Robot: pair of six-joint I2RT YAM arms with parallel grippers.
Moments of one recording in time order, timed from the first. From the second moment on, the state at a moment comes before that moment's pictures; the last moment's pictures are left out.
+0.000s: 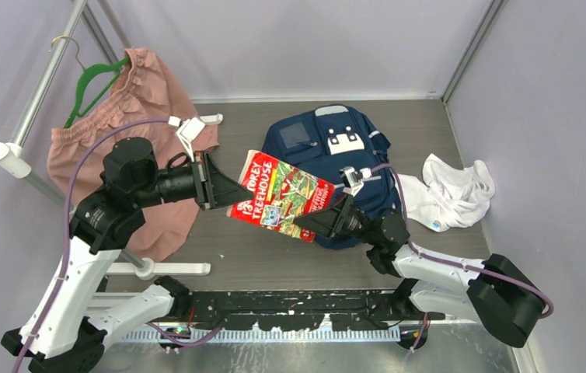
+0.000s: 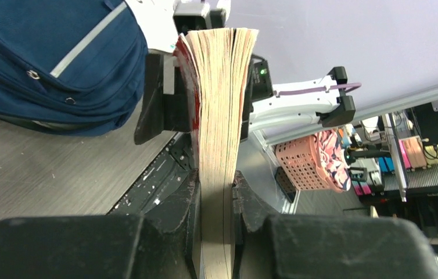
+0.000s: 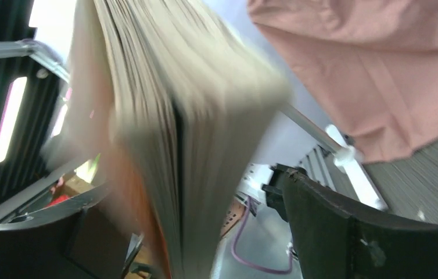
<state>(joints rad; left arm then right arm) -0.55 0.89 1.39 -0.73 0.63 -0.69 0.80 1.04 0.25 1.24 -0.42 1.25</state>
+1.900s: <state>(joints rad) -1.42 1.90 1.32 -0.23 -0.72 0.38 0.79 0.39 1.06 -1.16 0.99 0.76</state>
